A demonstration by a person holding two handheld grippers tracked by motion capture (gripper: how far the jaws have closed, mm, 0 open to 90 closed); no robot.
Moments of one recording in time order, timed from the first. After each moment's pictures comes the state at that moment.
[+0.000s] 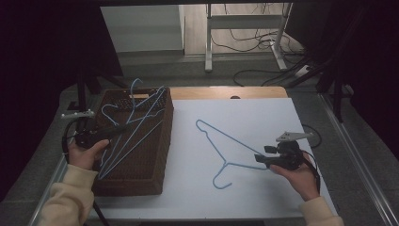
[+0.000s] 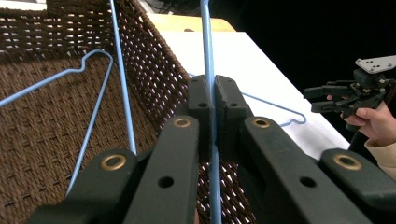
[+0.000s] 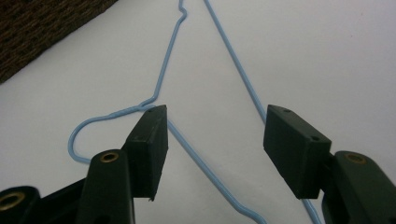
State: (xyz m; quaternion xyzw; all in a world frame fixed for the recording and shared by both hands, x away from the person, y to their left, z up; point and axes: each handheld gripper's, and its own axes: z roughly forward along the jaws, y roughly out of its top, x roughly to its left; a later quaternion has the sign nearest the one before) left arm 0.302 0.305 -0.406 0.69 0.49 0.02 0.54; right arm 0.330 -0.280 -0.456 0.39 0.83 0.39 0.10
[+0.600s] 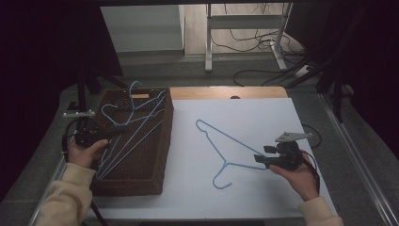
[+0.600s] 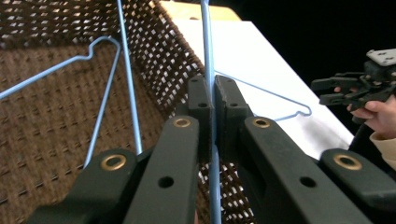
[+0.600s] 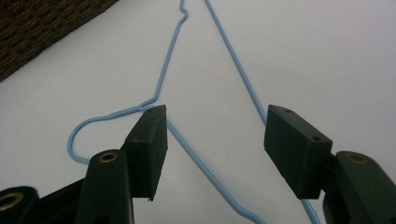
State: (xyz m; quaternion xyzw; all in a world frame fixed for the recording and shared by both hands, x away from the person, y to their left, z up) left arm 0.312 0.314 -0.418 0.70 0.49 0.01 0.52; right arm 0.329 -0.278 -0.456 0.38 0.83 0.39 0.10
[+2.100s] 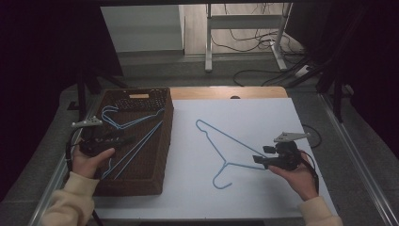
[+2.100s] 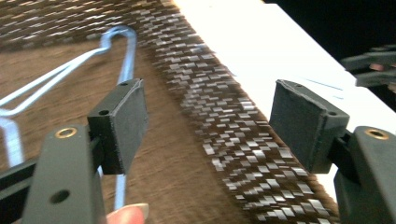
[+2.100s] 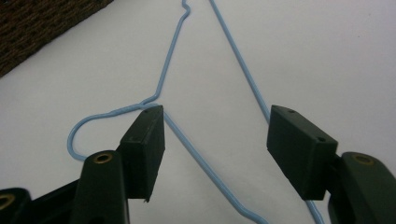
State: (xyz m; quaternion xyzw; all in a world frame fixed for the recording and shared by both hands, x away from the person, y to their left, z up) left arm 0.286 0.283 -0.415 0.73 0.48 0.07 0.49; right arm 0.330 -0.276 -0.458 0.38 0.83 0.39 0.10
